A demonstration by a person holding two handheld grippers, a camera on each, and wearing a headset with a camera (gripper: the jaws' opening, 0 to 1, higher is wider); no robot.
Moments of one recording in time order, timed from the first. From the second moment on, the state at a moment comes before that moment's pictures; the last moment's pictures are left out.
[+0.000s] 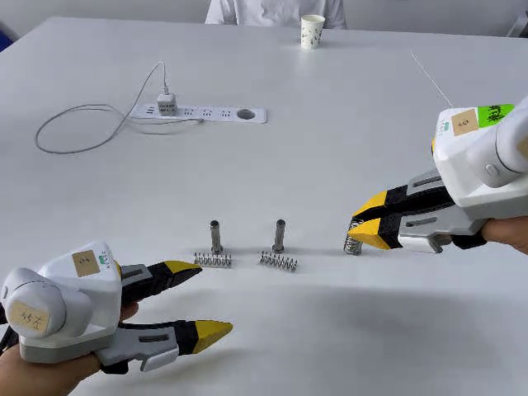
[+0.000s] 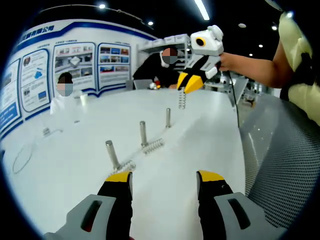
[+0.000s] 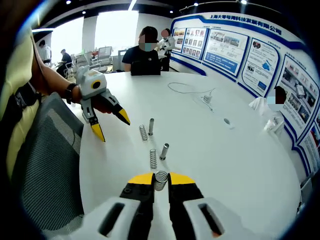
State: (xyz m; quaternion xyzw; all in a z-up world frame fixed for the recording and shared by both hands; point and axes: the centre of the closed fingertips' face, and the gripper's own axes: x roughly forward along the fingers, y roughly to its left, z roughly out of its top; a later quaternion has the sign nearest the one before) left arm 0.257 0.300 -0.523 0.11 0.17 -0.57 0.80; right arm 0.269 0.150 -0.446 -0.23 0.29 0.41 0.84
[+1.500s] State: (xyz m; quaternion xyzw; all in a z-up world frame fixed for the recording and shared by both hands) left arm 0.259 0.305 -0.525 0.11 0.18 -0.56 0.80; right arm 0.309 0.107 -0.458 -0.21 0.28 0.34 0.87
